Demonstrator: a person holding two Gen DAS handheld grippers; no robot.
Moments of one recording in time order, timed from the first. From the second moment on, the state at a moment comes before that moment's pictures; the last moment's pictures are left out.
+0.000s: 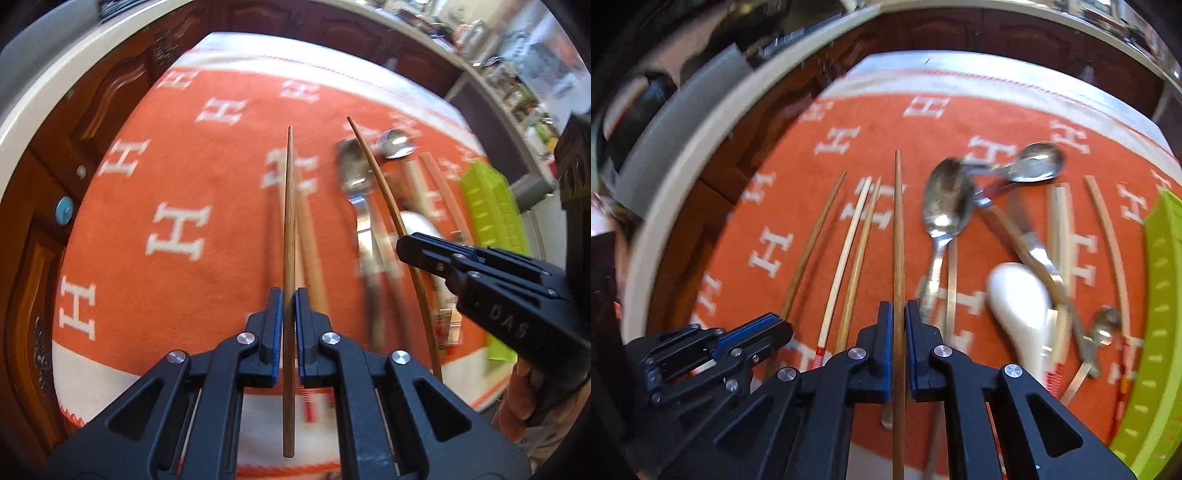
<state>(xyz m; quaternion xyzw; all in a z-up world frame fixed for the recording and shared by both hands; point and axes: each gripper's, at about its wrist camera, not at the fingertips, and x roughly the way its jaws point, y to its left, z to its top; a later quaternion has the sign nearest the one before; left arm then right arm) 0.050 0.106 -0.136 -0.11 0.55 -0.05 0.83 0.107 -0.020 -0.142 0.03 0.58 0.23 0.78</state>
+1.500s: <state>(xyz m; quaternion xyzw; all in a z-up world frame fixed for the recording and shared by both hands) 0.097 -0.058 -0.063 -0.04 0.52 -0.15 0.84 0.067 -0.269 -0.085 0.11 0.53 0.06 0.84</state>
